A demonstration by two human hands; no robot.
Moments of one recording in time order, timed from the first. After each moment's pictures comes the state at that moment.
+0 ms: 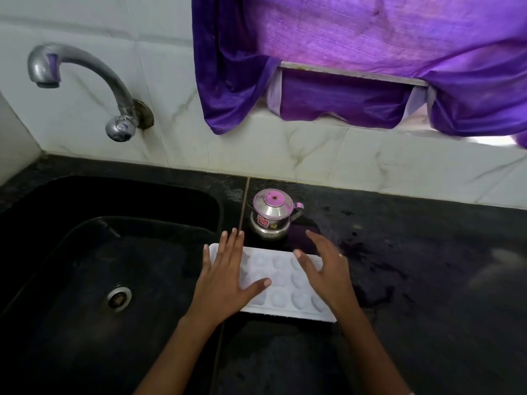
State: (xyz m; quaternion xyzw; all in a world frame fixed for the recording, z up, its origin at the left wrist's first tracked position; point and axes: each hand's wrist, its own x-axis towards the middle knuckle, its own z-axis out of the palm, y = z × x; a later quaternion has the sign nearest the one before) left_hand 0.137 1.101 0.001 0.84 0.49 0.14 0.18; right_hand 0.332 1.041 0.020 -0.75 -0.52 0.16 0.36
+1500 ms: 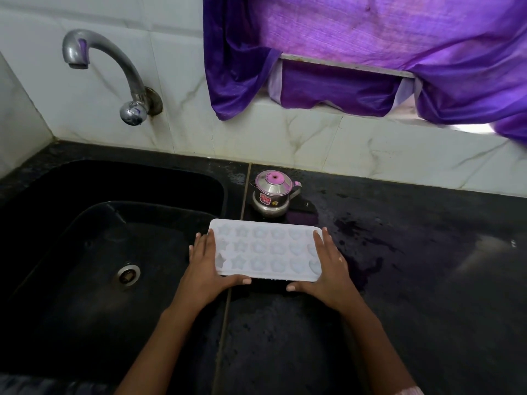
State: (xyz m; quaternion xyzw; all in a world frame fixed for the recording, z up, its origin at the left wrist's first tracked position) left_hand 0.090 1.066 0.001 0.74 0.53 0.20 0.35; right_hand 0.319 0.982 0.019 -0.76 -0.59 0.20 0.18
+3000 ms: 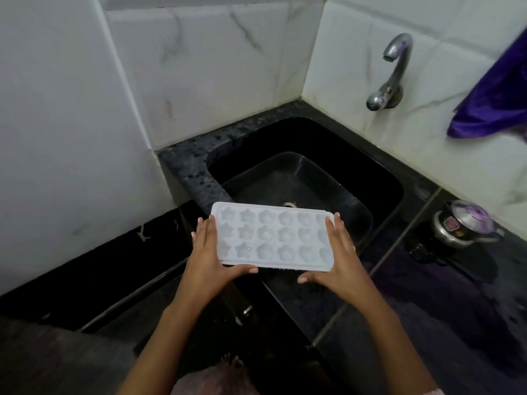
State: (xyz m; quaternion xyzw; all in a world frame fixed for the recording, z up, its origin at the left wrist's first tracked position) left_hand -0.114 0.857 0.036 0.49 0.76 0.37 0.22; right_hand 0.105 0.963 0.054 -0.45 -0.82 0.33 0.14
